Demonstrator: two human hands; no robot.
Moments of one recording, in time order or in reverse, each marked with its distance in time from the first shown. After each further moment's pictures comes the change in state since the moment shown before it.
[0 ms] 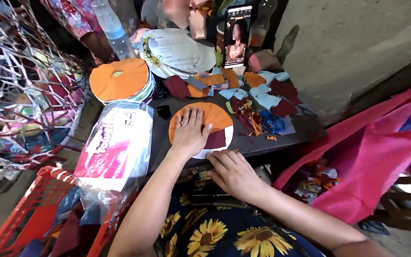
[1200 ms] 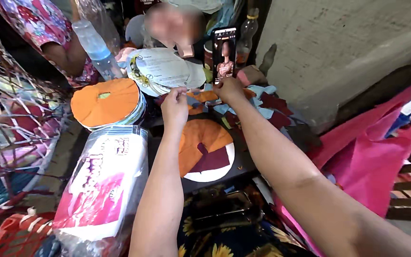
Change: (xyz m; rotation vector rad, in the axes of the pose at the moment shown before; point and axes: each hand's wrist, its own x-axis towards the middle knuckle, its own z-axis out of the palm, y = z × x) left_hand 0.089 -0.022 -0.062 -0.855 0.431 -0.105; right_hand 0.201 0.181 0.001 0.138 -0.122 0.912
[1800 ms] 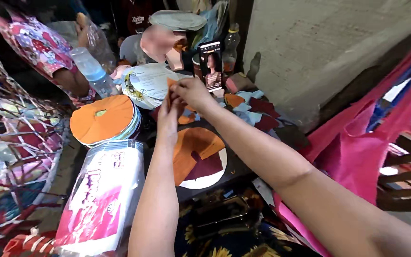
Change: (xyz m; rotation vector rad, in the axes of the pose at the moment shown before) left_hand -0.002 -0.001 0.009 -0.547 -0.079 0.031; right_hand -0.046 -0.089 -0.008 0.682 -0.130 -0.273
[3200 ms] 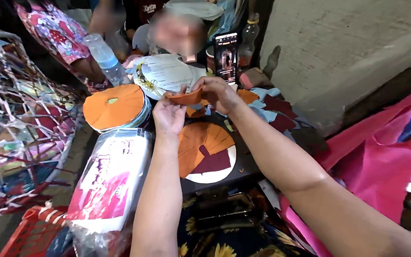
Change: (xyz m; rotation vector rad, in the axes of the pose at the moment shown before) left_hand 0.001 0.002 -0.015 -0.824 0.167 -0.055; right_hand 0.000 0.055 -0.029 0.437 -0.300 -0.214
